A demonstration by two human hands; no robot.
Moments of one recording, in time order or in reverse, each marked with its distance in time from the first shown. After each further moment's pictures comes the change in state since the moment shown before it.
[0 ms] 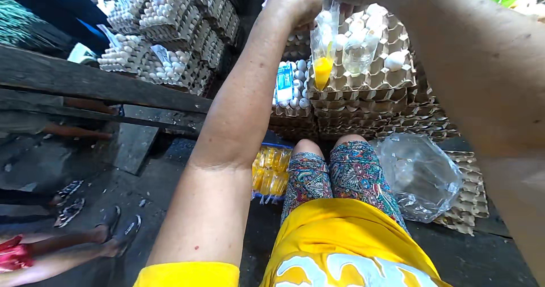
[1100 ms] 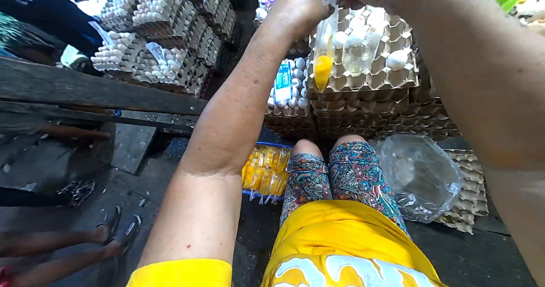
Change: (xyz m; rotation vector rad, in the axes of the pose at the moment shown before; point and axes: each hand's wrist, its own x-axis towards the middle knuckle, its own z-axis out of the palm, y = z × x) left_hand -0.006 0.000 0.010 -0.004 0.110 0.264; right_hand 0.006 0.034 -0.007 0.167 0.037 -0.192
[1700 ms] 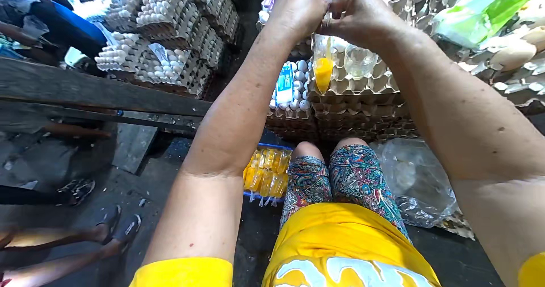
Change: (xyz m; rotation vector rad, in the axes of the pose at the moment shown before) left_hand 0.004 -0.007 -0.001 0.031 0.079 -0.031; right_hand -0.007 0.023 0.022 -0.222 -0.006 -0.186
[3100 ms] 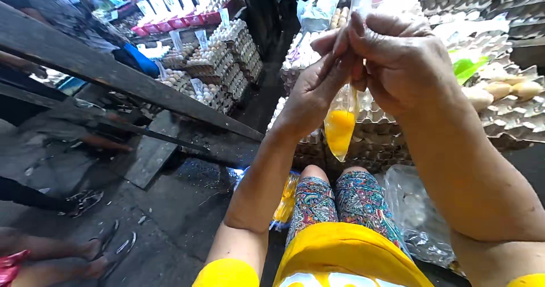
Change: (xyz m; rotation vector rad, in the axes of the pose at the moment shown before) left_hand -0.170 0.042 -0.020 -1.178 0.124 0.573; right_hand -0.128 -0.156 -0.028 0.930 0.110 -0.360
